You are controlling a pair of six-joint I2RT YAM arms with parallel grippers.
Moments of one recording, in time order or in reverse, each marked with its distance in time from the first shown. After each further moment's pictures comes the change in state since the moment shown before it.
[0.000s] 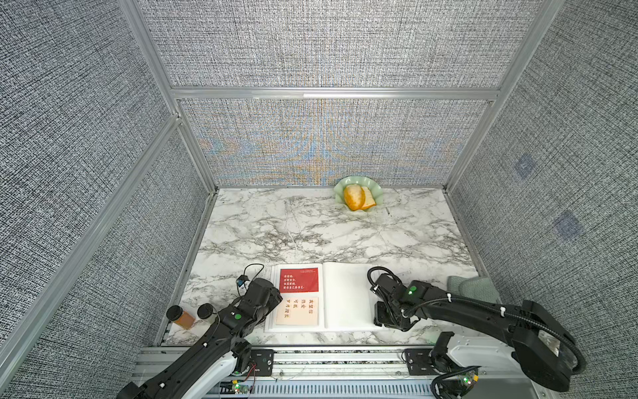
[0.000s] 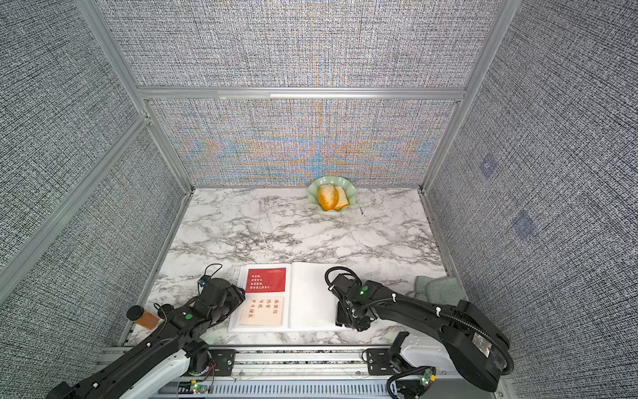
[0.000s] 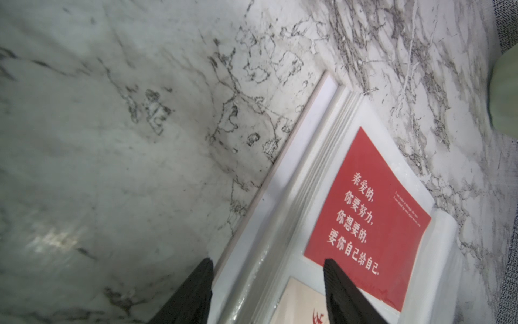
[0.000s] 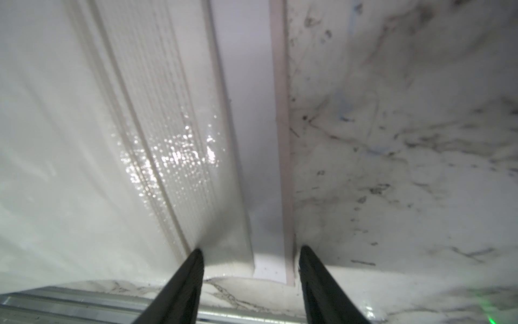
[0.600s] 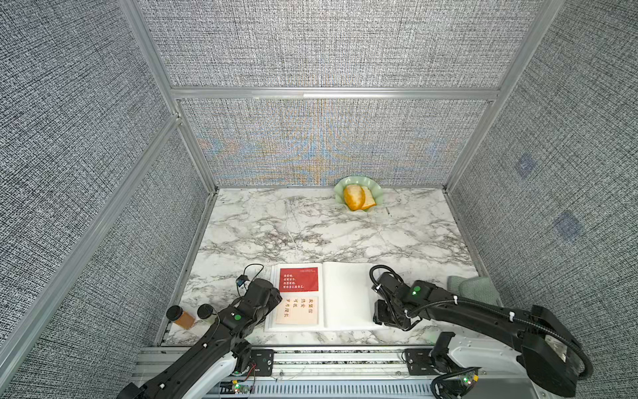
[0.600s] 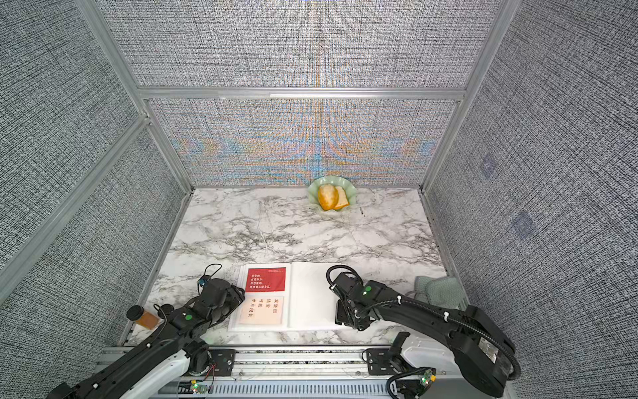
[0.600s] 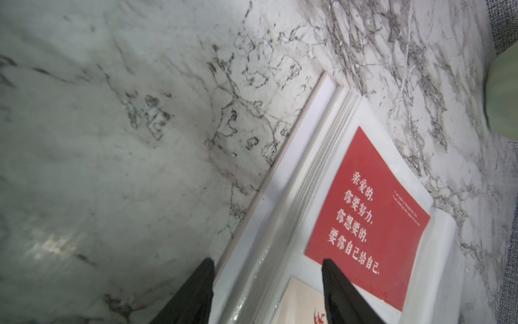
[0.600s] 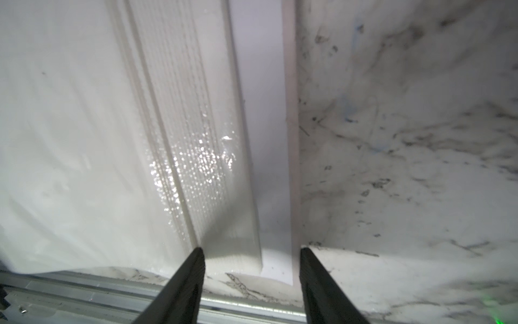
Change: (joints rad) left arm -0.001 -0.002 -0.010 0.019 -0.008 0.008; right arm -0.008 -0.083 0.009 -0.013 -0.001 0.006
